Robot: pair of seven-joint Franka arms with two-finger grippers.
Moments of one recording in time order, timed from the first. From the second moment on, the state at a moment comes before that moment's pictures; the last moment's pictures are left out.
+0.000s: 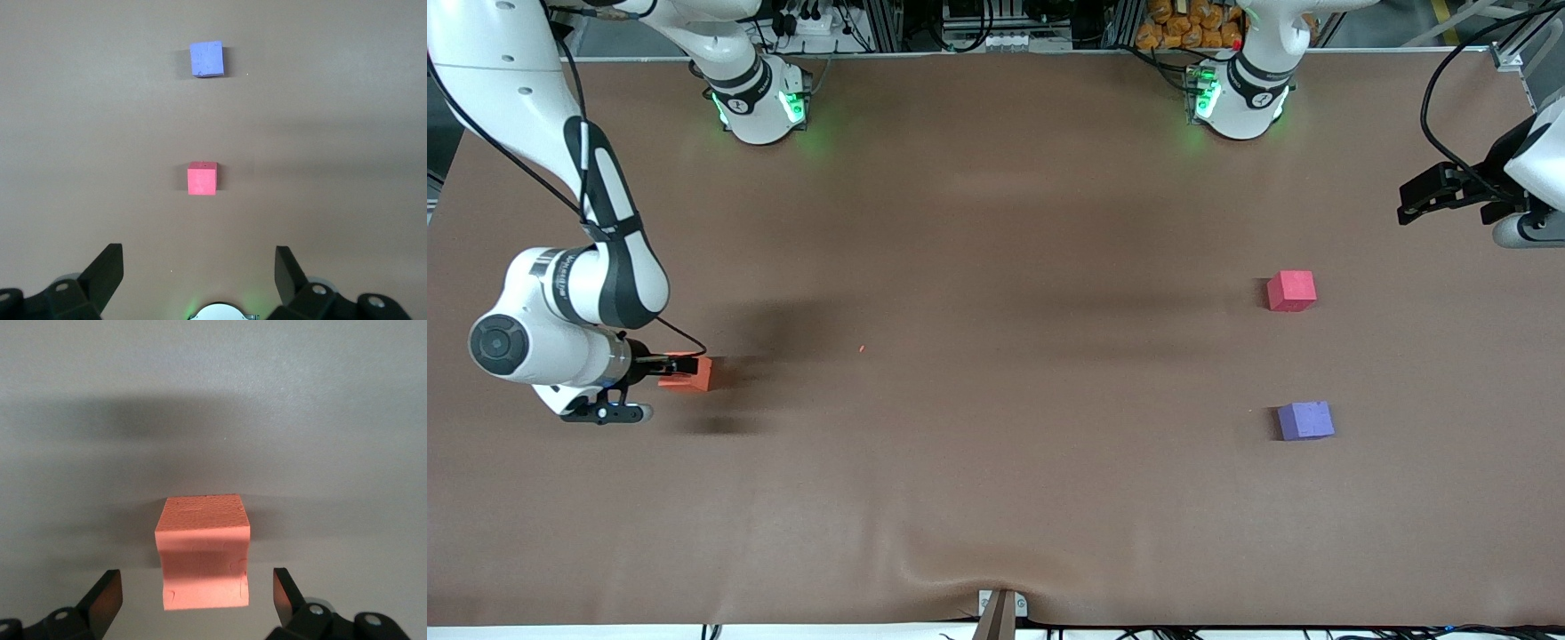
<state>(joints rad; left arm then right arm) 0.01 0.00 -0.07 -1.55 0.03 1.46 -0.03 -0.01 0.53 -0.08 -1.82 0.00 2.17 -0.07</state>
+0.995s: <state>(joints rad) 0.01 0.00 -0.07 -1.56 0.03 1.46 -0.03 -0.01 0.58 -0.08 -1.82 0.00 2.22 -0.14</state>
